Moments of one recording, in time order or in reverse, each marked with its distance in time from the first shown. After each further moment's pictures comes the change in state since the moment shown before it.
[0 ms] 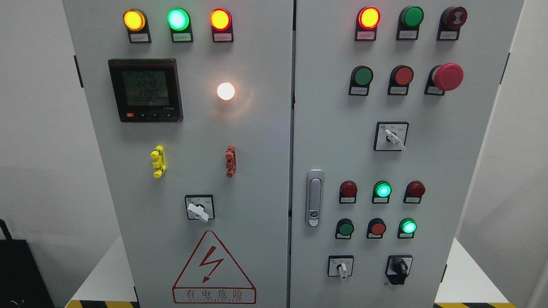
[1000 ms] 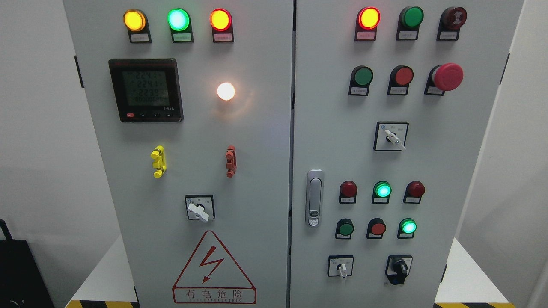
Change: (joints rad) left arm -0.054 -0.010 -0.001 0.414 0.002 0.329 -0.034; right arm 0.000 0.000 0.000 0.000 0.000 0.000 0.000
